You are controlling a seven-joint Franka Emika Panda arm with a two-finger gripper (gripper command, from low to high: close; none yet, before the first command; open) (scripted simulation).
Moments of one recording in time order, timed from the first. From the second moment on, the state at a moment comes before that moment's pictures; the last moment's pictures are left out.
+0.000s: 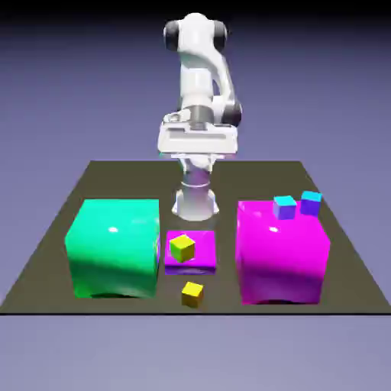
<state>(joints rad) 0.00 -0.53 0.01 -2.79 -0.01 3.02 0.77</state>
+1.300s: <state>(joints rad) -0.19 0.25 0.17 -2.45 -0.20 2.75 1.34</state>
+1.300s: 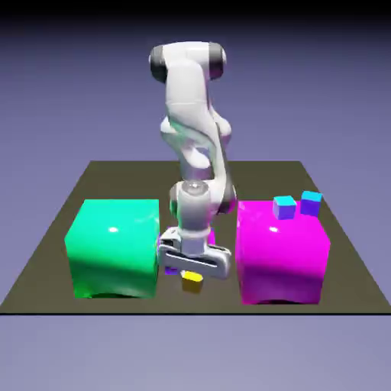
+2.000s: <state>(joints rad) -0.12 -0.26 0.03 -2.79 -0.07 2.56 1.78</state>
